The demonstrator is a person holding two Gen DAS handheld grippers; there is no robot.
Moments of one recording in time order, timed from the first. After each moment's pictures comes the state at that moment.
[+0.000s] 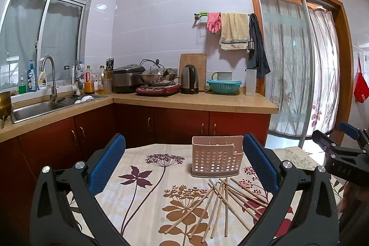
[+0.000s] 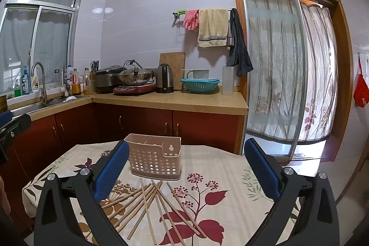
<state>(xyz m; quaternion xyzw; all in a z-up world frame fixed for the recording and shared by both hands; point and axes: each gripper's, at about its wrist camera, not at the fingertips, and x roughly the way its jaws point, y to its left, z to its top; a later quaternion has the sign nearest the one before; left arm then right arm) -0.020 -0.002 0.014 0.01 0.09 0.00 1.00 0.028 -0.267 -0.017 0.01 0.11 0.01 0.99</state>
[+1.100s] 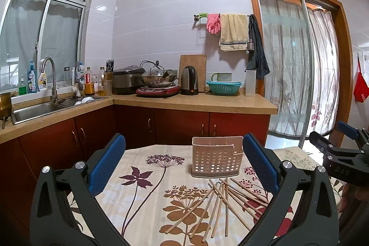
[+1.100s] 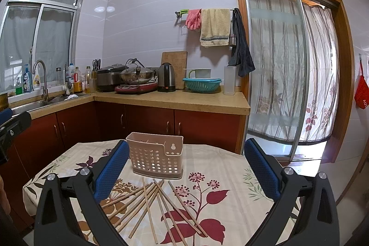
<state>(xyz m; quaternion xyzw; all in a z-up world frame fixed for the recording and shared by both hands) -0.022 0.004 0.013 0.01 0.08 0.00 1.00 0.026 -0.264 -0.014 0.01 0.11 0.02 0.99</state>
